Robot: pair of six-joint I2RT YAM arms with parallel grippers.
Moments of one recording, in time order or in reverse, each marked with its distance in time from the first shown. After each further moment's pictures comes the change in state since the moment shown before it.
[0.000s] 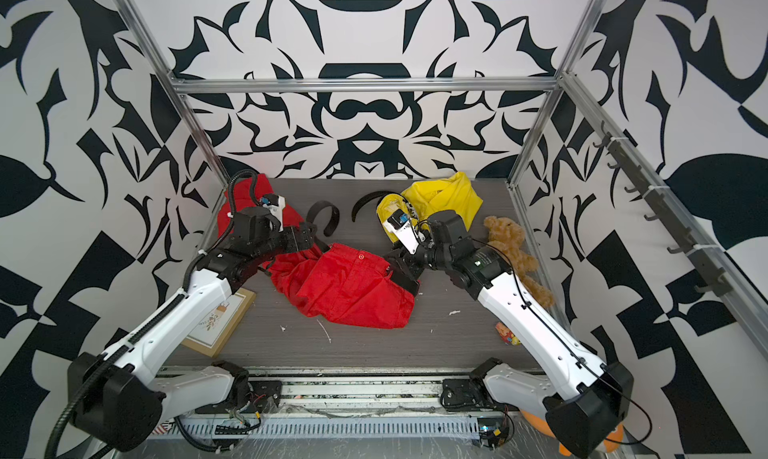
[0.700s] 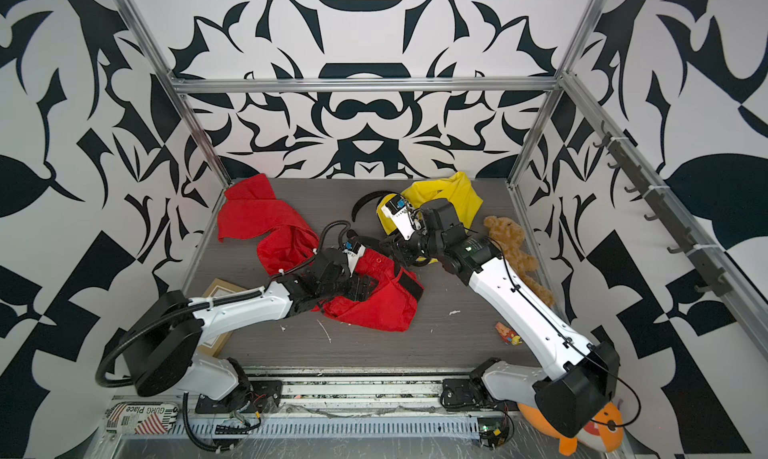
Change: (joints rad) left arm -0.419 0.390 -0.185 0.423 0.071 -0.038; right arm 0.005 0.094 0.106 -0.004 0.042 0.113
